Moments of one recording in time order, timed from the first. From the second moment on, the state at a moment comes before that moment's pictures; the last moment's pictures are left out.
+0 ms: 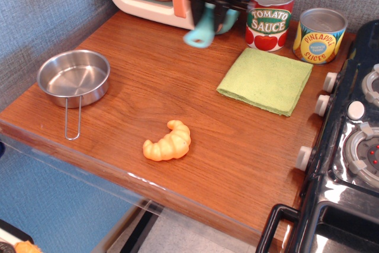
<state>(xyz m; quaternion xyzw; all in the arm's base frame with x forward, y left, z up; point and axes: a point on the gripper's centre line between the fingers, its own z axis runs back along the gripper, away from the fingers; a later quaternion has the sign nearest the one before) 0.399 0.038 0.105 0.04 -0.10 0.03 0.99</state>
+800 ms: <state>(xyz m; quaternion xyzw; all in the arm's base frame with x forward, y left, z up) 0.410 0.189 0.046 0.05 -0.04 0.05 1.00</state>
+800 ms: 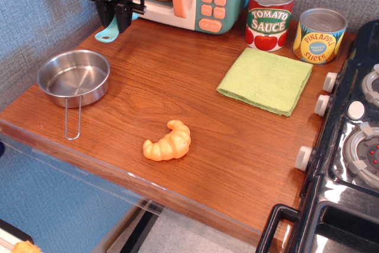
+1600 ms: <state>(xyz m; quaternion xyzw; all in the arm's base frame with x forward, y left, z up) 0.414 0.174 0.019 0.04 -0.01 0.00 1.00</state>
